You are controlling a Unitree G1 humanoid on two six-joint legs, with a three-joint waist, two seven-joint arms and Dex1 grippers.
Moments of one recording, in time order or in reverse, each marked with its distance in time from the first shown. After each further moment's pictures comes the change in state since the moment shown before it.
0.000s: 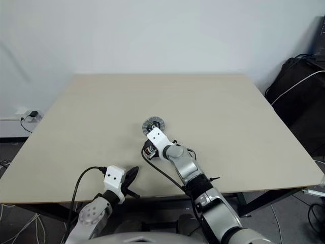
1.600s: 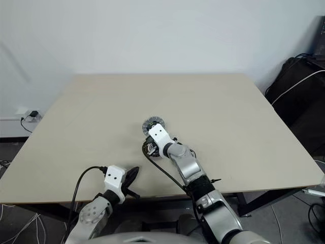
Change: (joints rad) left arm -0.004 0.001 -0.002 0.000 0.000 0.015 -0.001; right arm 0.019 0.003 -0.047 0.006 0.035 -0.034 -0.006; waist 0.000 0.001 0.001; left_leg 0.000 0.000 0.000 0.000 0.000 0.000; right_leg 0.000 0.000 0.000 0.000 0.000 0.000
